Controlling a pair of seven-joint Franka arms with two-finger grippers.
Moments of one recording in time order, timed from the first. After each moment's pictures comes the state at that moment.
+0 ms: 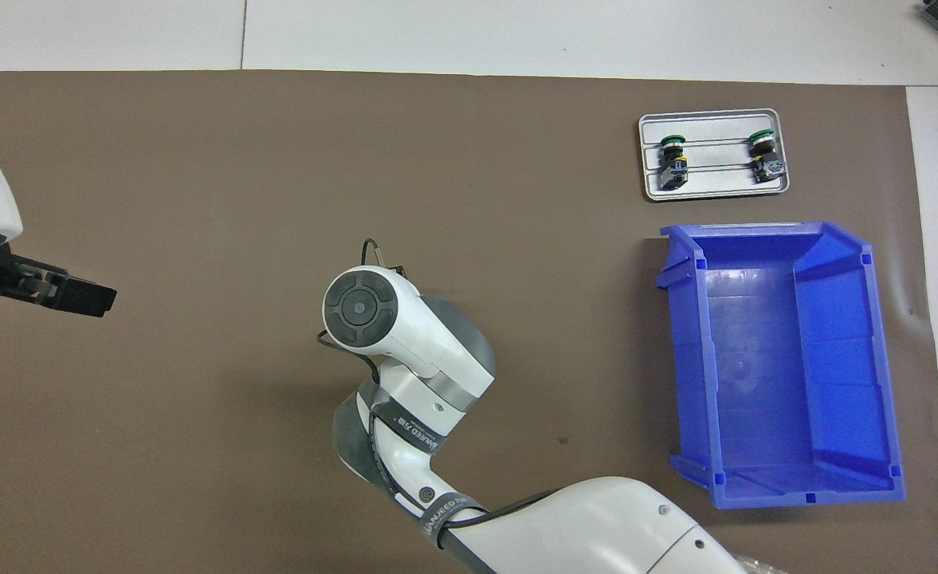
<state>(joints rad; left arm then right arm) -0.09 -0.12 -0.02 -1.74 0.00 1.64 0.32 0.70 0.62 0.07 -1.49 -0.14 2.14 2.23</state>
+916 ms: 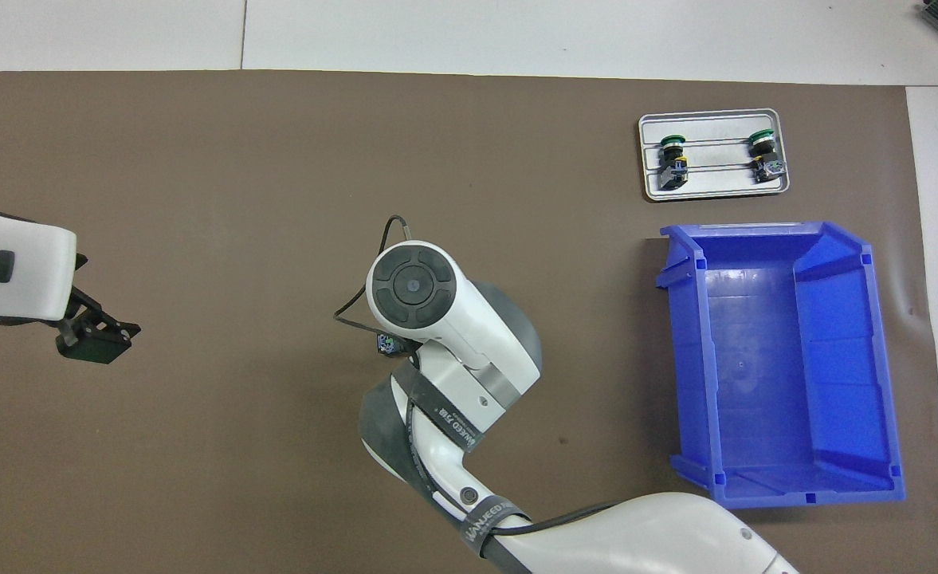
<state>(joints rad) -0.16 -0.14 -0.02 -1.84 0.00 1.72 0.79 0.62 0.48 0.07 -1.55 -0.07 2.14 2.15</state>
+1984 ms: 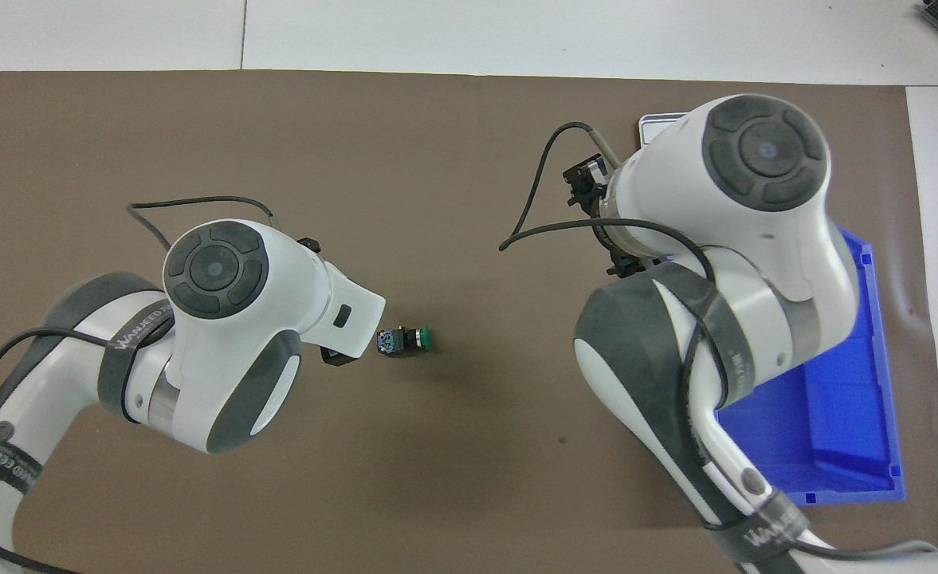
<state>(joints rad) -0.51 0.07 -0.03 -2.02 0.00 2.16 0.79 0.22 0.13 0.07 -1.61 -0.02 1.81 1.11</state>
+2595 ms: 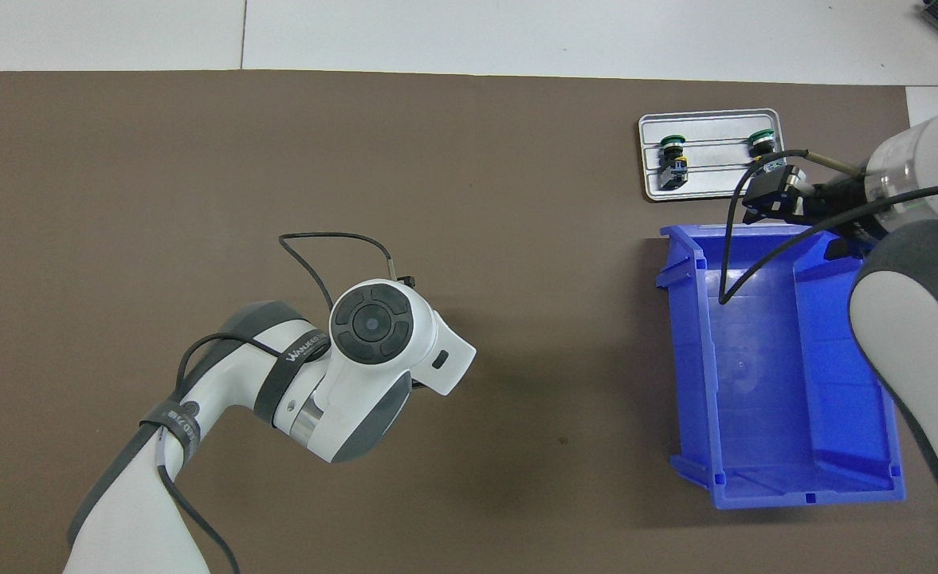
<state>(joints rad) -0.64 0.23 -0.03 -2.04 0.00 2.34 0.81 0.03 0.06 0.06 -1.61 -0.01 1.72 0.50</state>
